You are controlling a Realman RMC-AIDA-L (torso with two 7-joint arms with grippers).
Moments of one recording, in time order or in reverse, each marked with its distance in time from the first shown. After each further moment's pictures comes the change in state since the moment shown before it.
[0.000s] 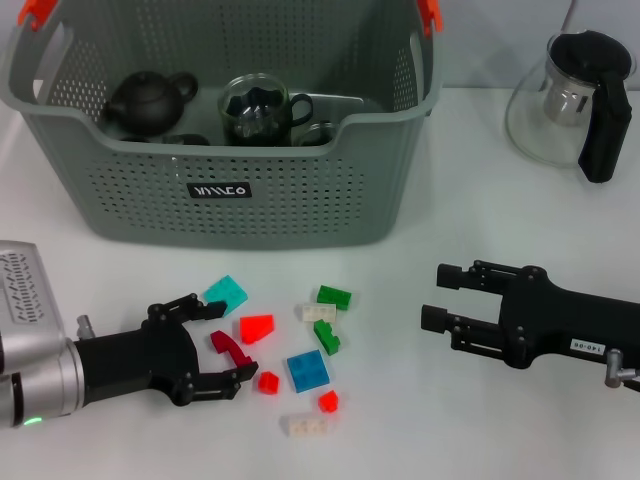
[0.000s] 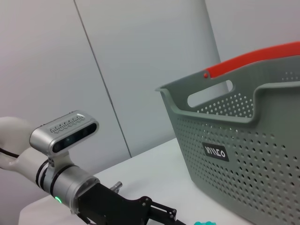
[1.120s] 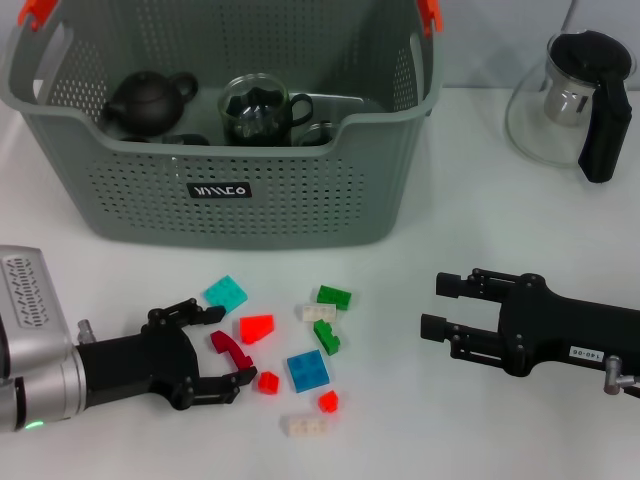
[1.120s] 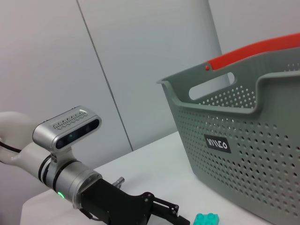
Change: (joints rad) left arm 0.001 0.000 0.004 -0.014 0.006 -0.026 0.007; right arm -0.001 0.002 0.008 0.003 -0.025 0.001 0.000
